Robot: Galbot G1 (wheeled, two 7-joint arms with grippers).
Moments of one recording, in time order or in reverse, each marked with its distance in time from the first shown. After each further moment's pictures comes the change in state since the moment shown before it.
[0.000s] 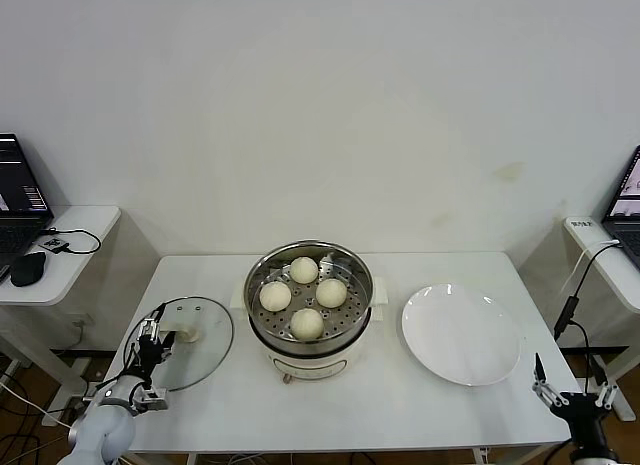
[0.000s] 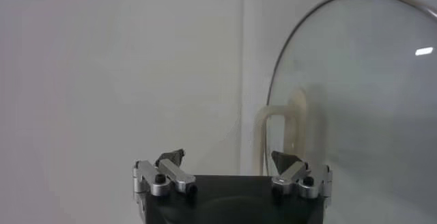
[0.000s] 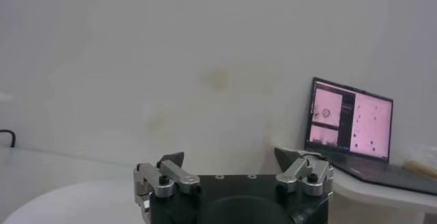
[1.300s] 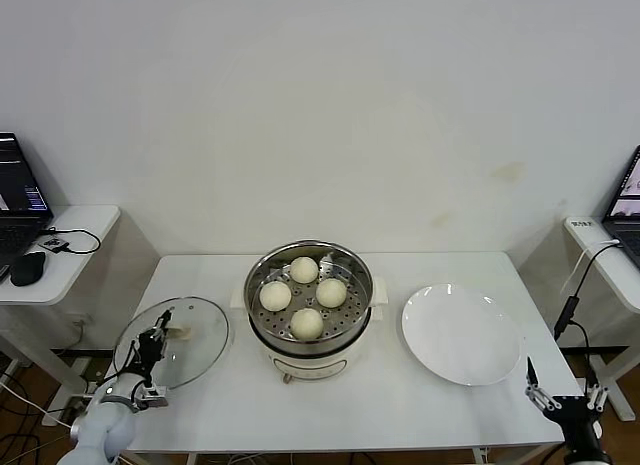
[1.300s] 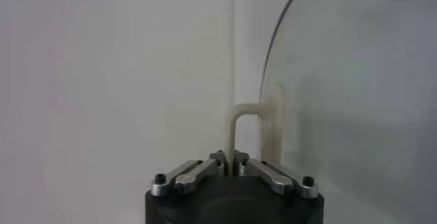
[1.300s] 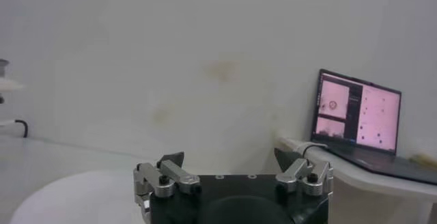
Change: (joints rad) left arm -0.012 -0.012 -0.021 0.014 0.045 -0.005 -0.042; right arm -0.013 -0.012 -0.027 -0.001 -0.010 0.007 -0.007
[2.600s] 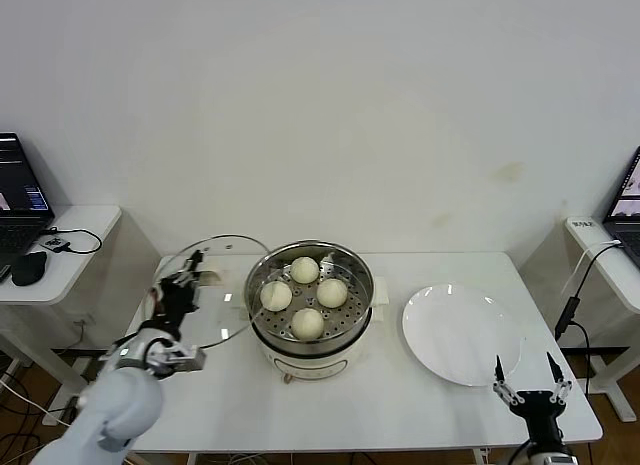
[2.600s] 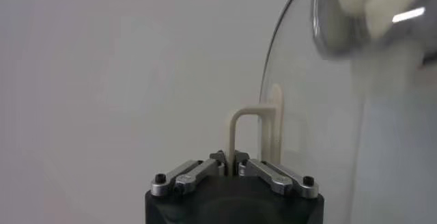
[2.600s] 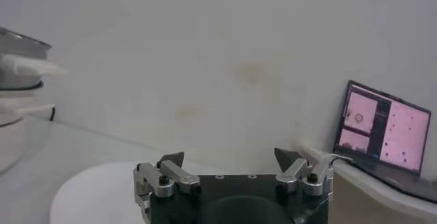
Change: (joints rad) left arm 0.026 0.180 0.219 -0.710 -0.329 0.466 0.279; right arm 0.049 0.096 -0.095 0.013 -0.251 -0.037 0.106
